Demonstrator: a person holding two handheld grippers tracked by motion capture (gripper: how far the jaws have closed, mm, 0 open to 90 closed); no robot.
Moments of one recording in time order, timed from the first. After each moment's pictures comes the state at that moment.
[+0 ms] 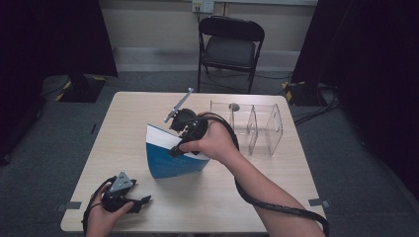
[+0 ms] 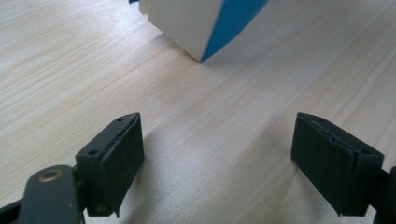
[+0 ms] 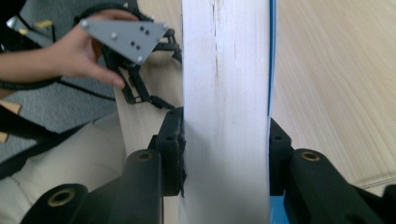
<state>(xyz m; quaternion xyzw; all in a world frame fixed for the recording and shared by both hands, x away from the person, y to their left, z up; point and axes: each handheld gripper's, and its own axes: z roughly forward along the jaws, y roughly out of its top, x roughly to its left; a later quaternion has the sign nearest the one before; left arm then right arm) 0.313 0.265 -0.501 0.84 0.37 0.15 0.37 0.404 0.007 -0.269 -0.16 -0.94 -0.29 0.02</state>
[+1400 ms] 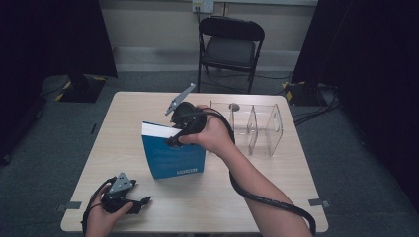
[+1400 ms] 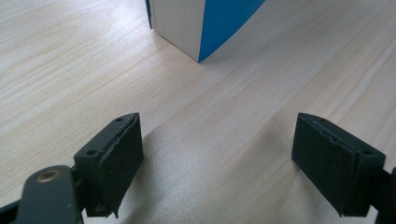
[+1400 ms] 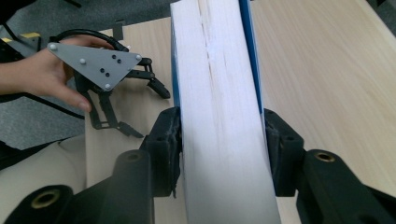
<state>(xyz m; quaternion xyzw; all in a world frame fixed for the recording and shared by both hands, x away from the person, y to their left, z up) 0.312 0.266 -0.501 0.84 0.37 0.15 0.38 0.427 0.011 -0.276 -0.11 -0.93 -0.34 -0.03</state>
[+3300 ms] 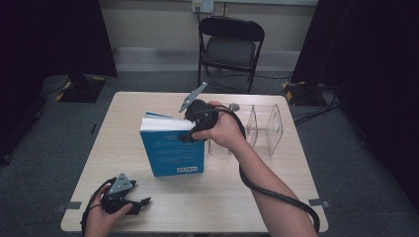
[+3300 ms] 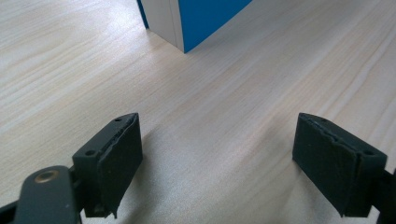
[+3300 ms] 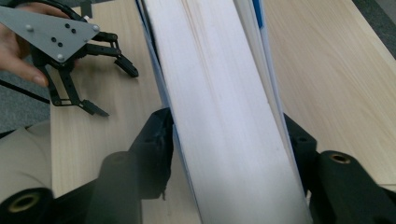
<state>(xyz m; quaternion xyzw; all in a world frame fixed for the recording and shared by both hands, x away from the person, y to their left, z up) 0.310 0.267 -0.501 0.84 0.36 0.15 0.37 0.450 -0.018 -0.288 -0.12 -0.94 -0.33 -0.06</state>
